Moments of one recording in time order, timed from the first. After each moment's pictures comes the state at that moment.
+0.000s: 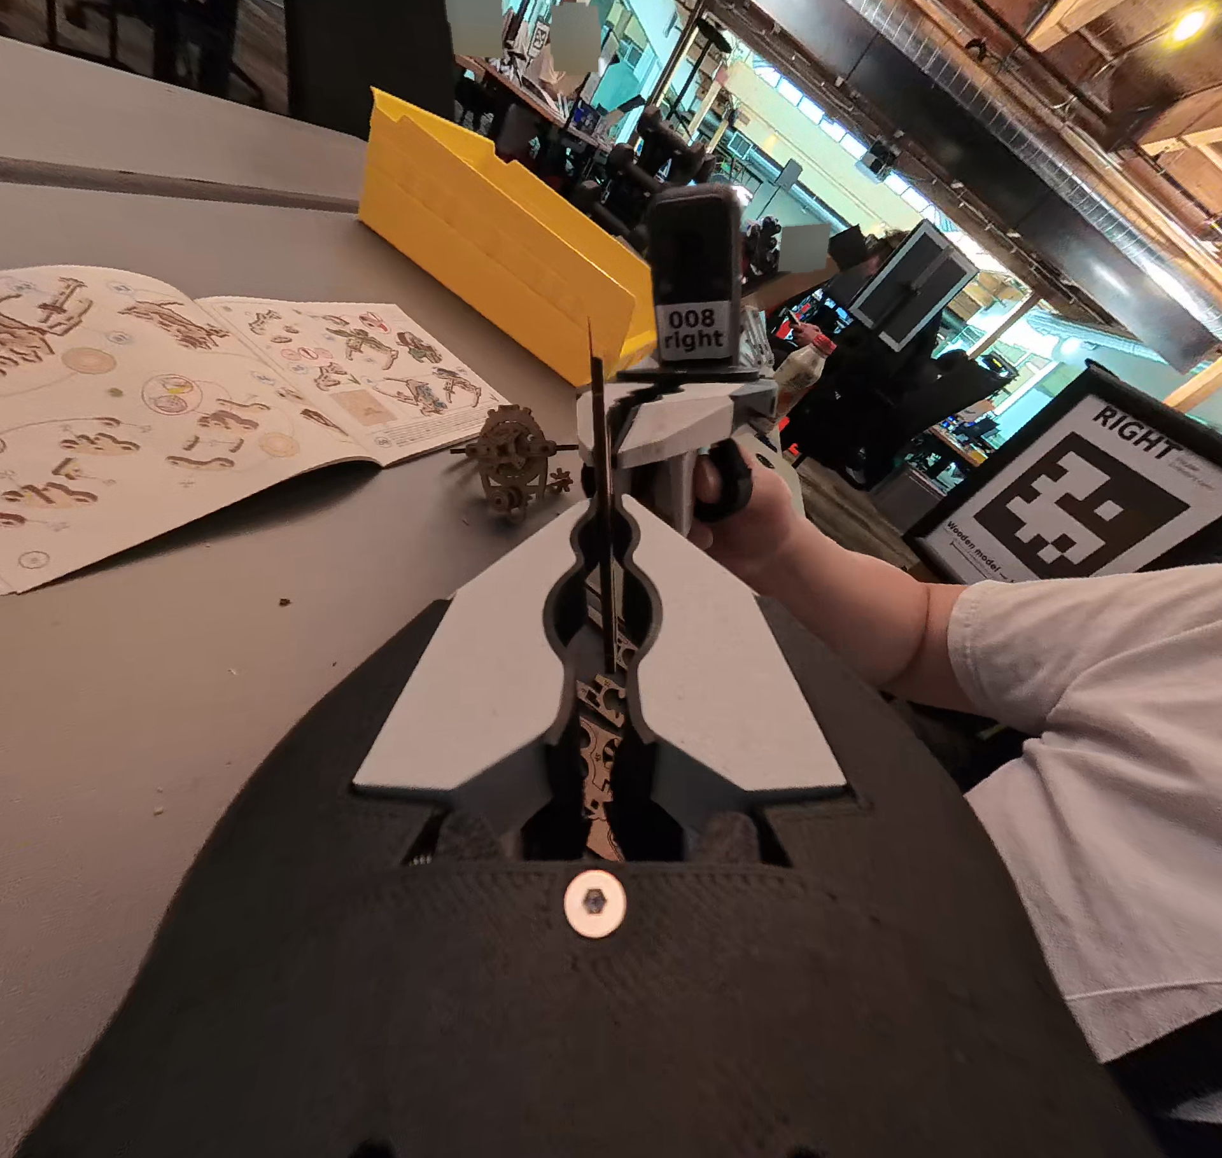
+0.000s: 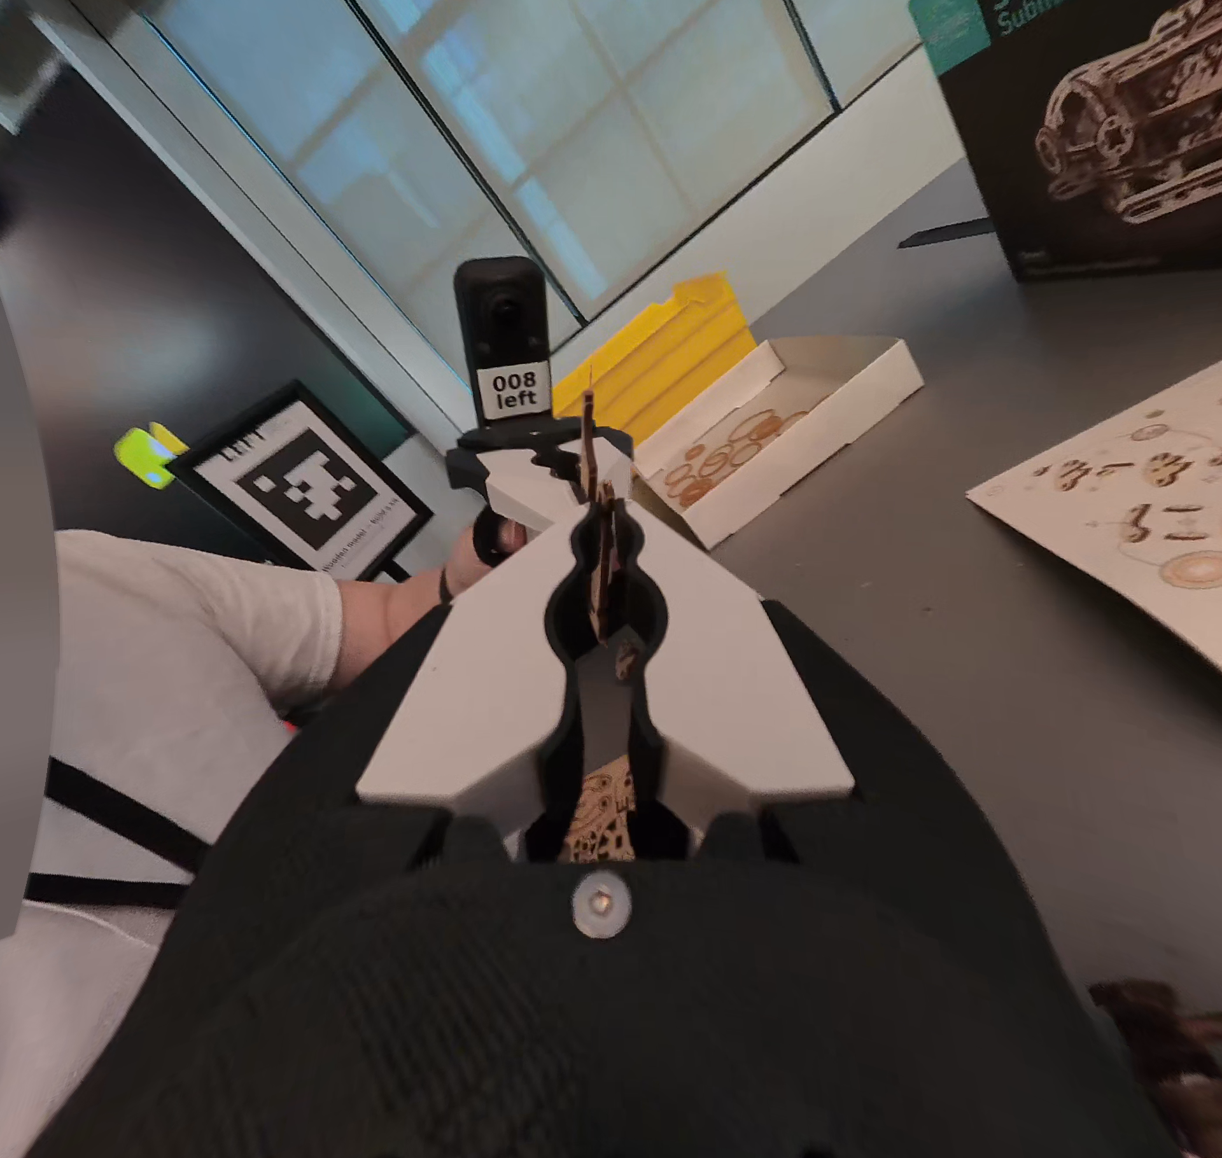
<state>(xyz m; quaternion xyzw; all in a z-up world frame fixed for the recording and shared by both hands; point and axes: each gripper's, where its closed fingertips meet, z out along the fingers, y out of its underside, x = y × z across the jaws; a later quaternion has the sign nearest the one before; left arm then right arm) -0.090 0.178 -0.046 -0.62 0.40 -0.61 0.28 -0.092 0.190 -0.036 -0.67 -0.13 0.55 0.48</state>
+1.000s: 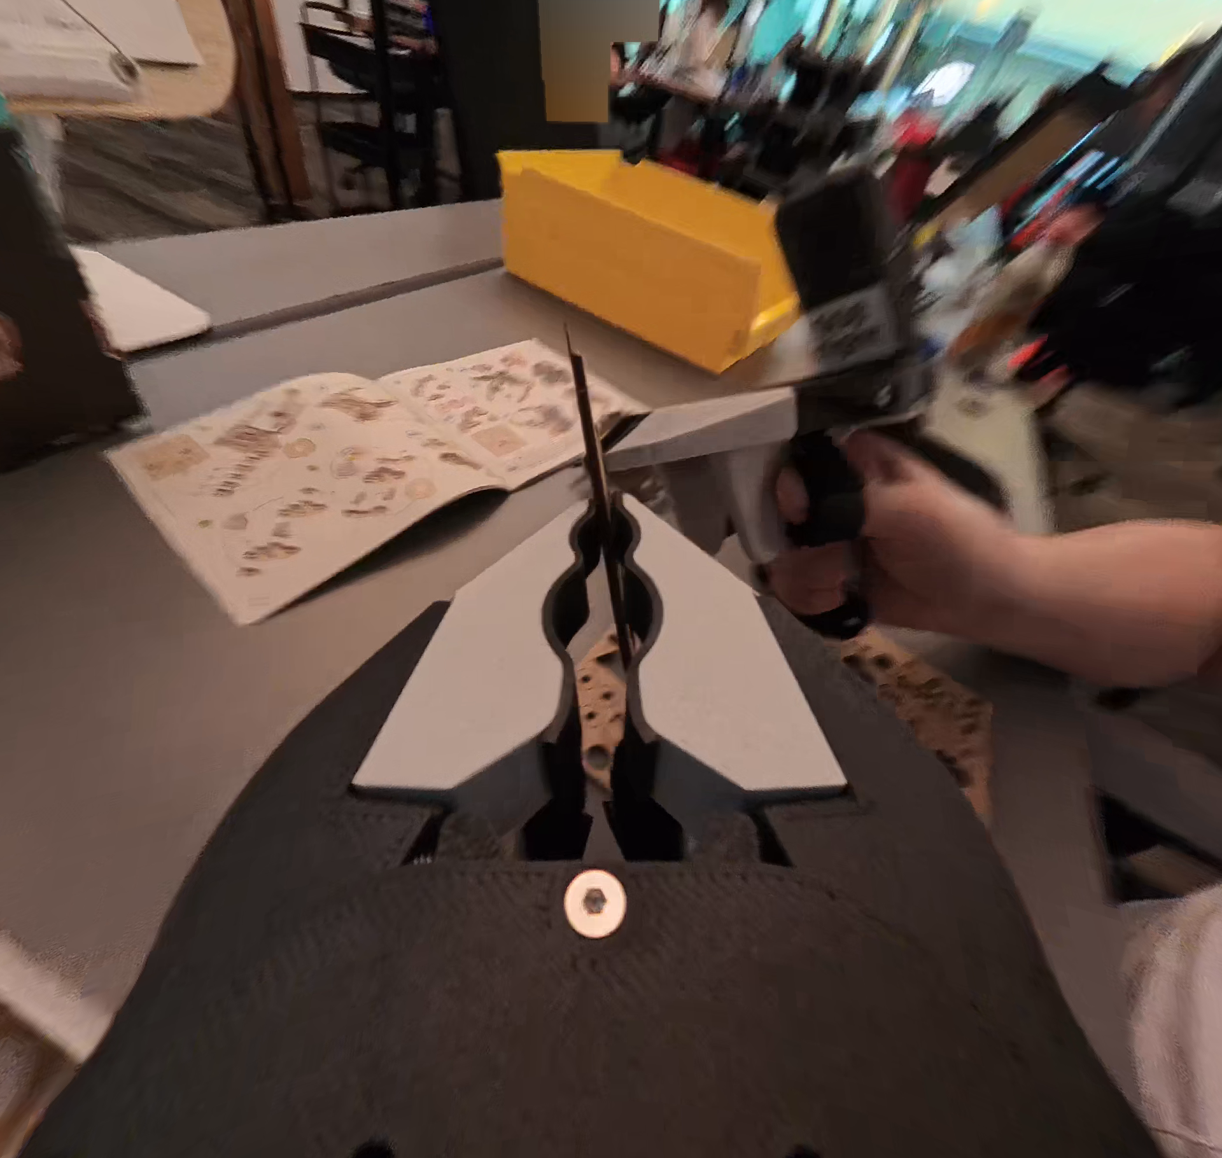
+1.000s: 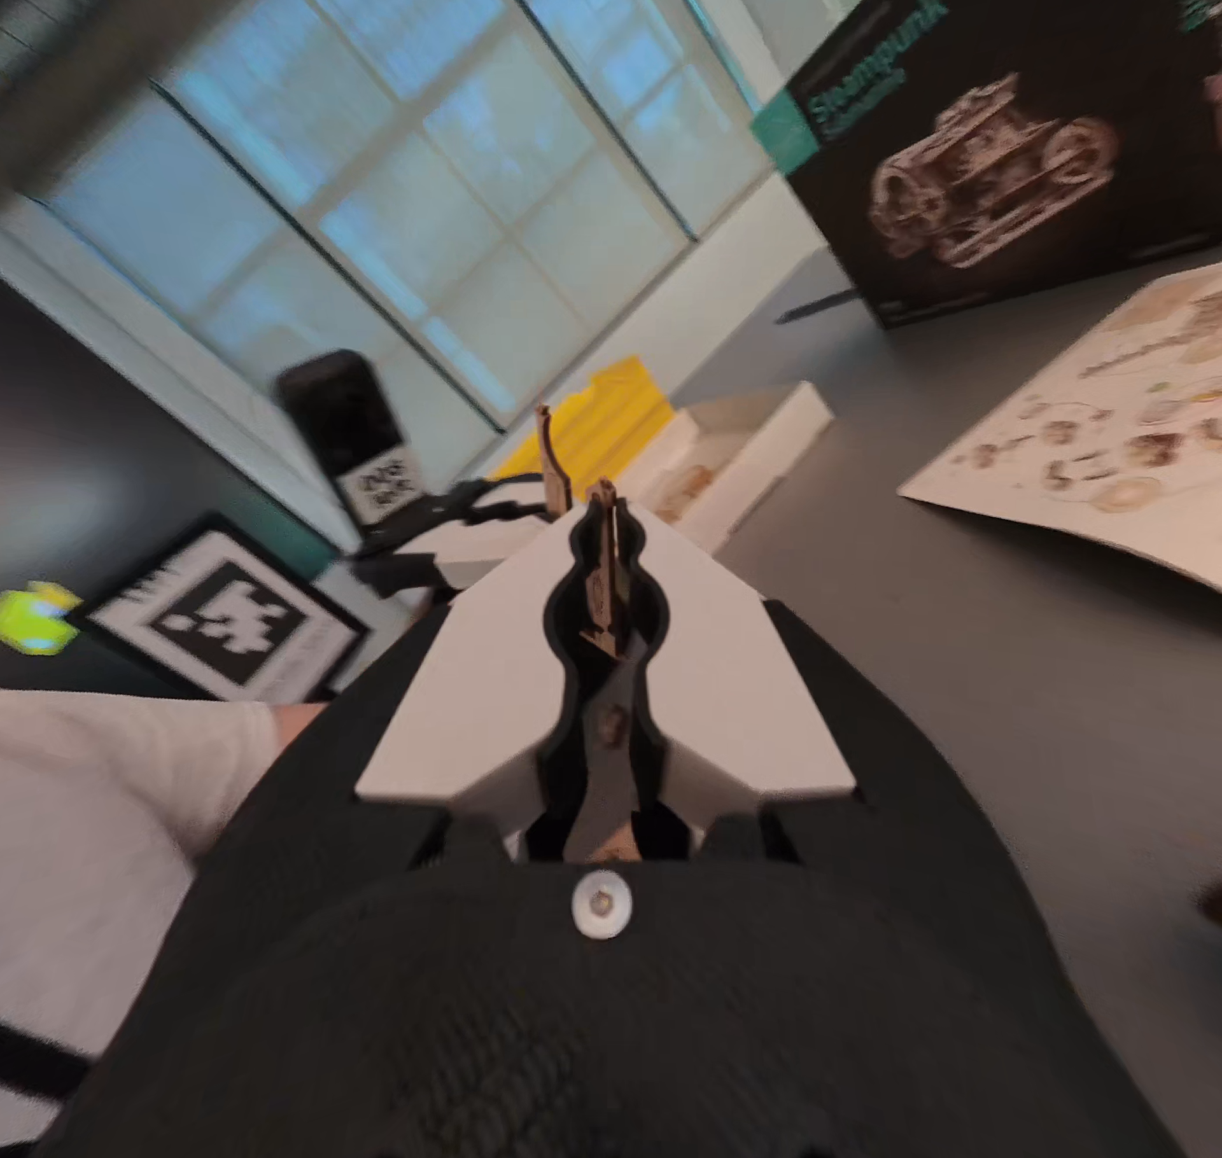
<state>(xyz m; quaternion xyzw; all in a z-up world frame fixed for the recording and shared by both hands) -0.087 0.187 -0.052 -0.63 0.46 -0.47 0.42 -0.089 0.200 -0.040 -0.67 -0.02 0.52 0.54</state>
